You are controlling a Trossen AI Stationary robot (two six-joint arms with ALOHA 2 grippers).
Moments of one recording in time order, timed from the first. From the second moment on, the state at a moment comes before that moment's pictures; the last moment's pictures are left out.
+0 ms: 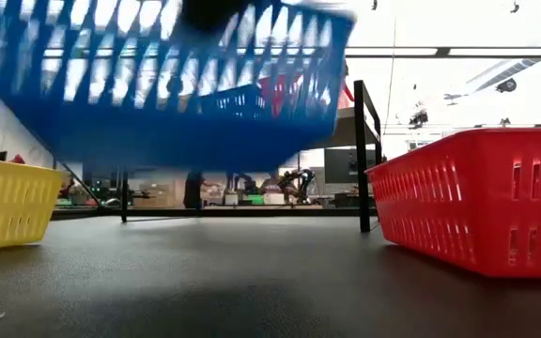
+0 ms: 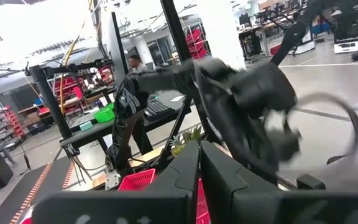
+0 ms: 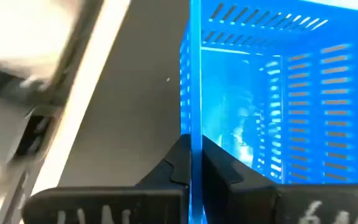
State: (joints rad) left arm -0.40 0.61 0.61 0.09 -0.03 0.32; right arm 0.52 2.41 2.35 -1.11 0.12 0.12
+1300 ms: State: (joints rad) left arm -0.39 0.57 0.58 0.27 -0.04 0.41; right arm -0.20 1.93 2.35 -1.35 -0.33 -1.40
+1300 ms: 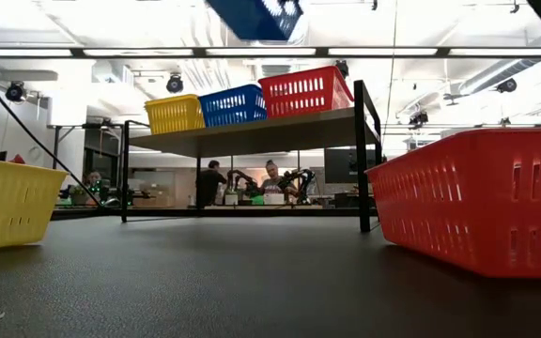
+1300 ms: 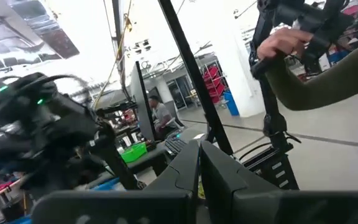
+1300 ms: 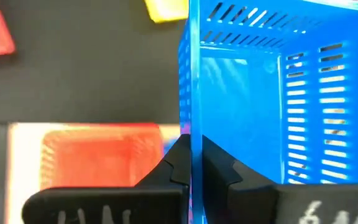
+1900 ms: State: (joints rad) left arm -0.39 0.57 0.58 0.28 -0.17 0.46; right arm -0.36 2.06 2.35 -1.31 -0.34 -1.39
